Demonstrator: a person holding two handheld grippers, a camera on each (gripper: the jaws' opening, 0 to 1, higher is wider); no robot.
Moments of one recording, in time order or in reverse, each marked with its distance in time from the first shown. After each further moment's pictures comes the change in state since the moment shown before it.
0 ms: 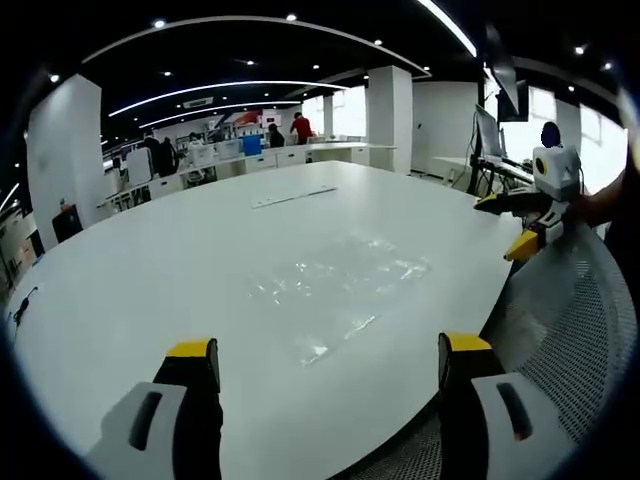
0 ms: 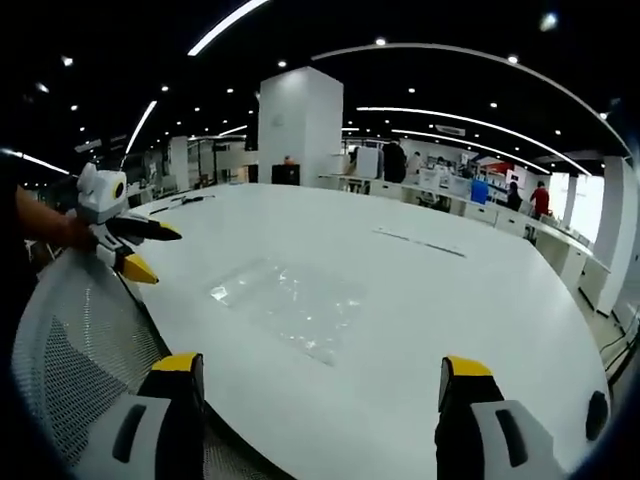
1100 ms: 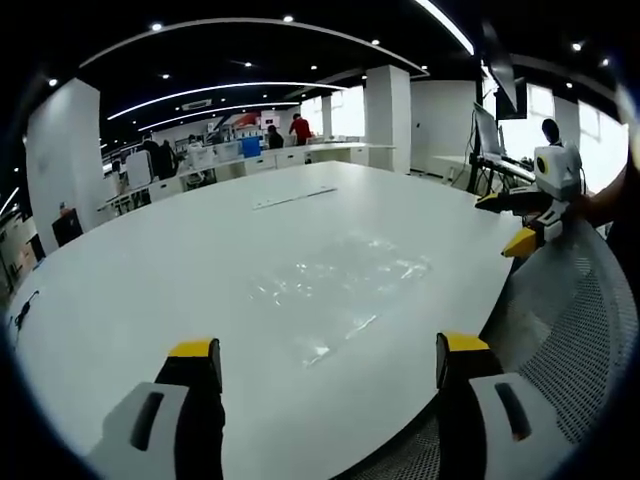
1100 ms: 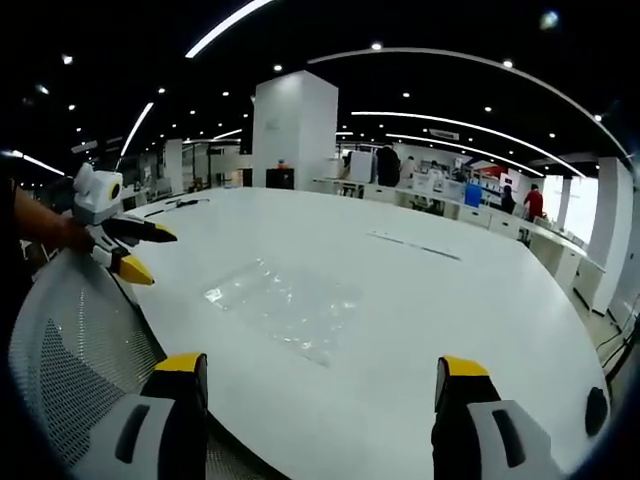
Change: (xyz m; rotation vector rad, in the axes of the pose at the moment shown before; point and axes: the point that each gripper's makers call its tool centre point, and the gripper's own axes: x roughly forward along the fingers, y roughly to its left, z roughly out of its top) left arm -0.002 -0.001 0.003 0.014 -0.002 0.000; right arm 0.002 -0.007 0.001 0.013 -0.019 -0.026
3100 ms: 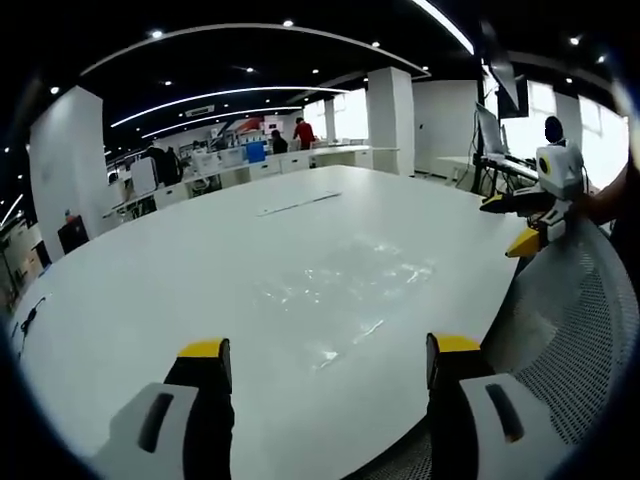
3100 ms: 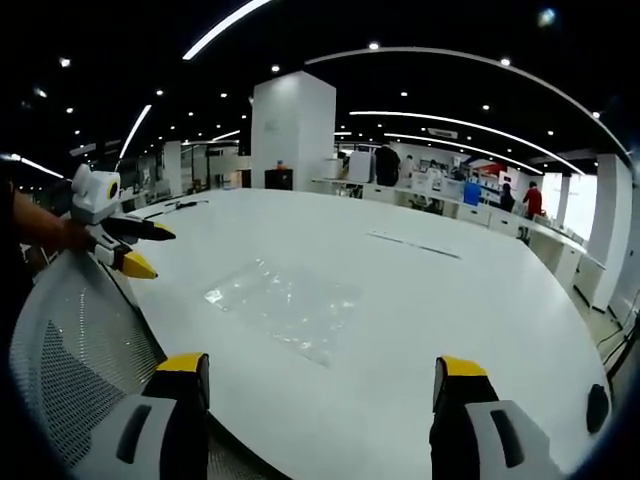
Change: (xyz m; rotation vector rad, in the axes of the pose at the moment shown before) left arm -0.003 0.004 0.007 0.024 -0.018 0.028; right arm -0.001 -0.001 -0.001 0.011 -0.002 0.000
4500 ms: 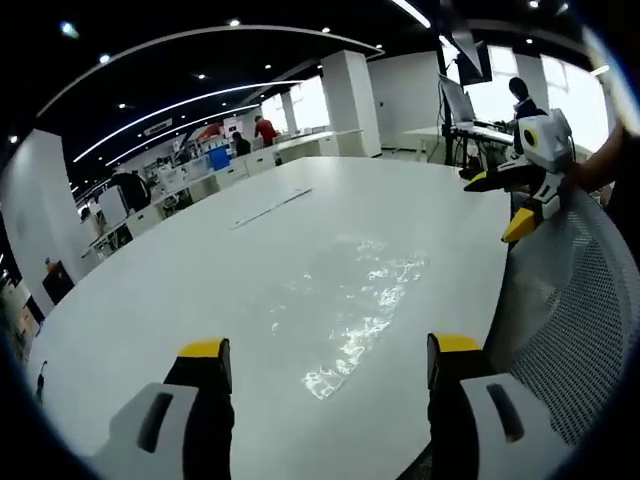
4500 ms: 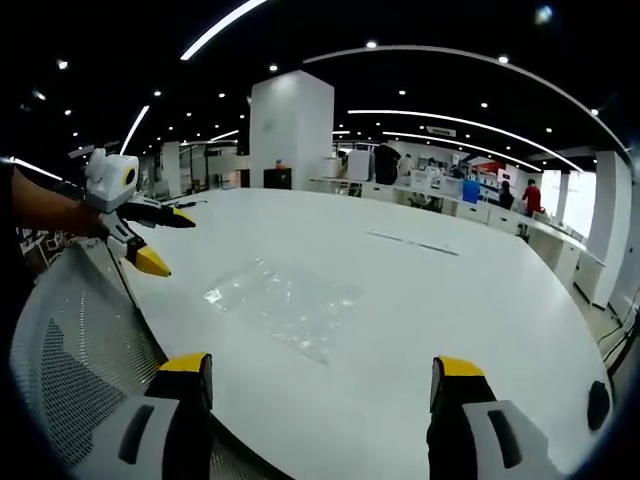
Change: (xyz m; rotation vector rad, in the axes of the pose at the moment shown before) left arm 0.030 -0.011 0.021 0.187 0.062 -0.105; right arm -0.001 -0.001 0.000 0.011 0.004 -0.002
